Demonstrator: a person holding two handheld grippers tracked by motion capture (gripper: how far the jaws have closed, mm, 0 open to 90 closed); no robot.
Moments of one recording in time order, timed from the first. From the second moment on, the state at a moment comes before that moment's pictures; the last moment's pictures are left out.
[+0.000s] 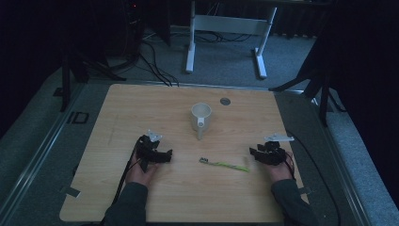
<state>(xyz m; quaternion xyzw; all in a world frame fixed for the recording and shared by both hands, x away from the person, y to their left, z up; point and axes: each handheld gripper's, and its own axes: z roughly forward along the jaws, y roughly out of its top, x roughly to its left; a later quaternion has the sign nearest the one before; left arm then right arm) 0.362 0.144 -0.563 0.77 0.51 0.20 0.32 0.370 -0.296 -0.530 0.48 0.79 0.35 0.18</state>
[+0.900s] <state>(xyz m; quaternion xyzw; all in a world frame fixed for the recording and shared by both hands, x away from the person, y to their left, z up) 0.362 0.144 -0.563 0.77 0.51 0.20 0.32 0.378 -0.276 -0.494 0.41 0.85 0.31 0.15</state>
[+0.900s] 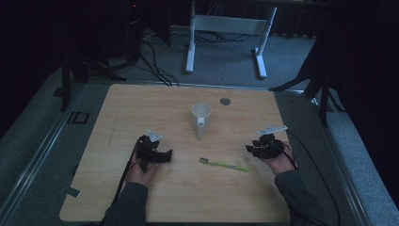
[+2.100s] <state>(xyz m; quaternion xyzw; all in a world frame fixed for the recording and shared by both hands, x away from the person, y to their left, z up) 0.362 0.144 -0.563 0.77 0.51 0.20 0.32 0.384 -0.247 -0.484 0.34 0.90 0.25 0.12</state>
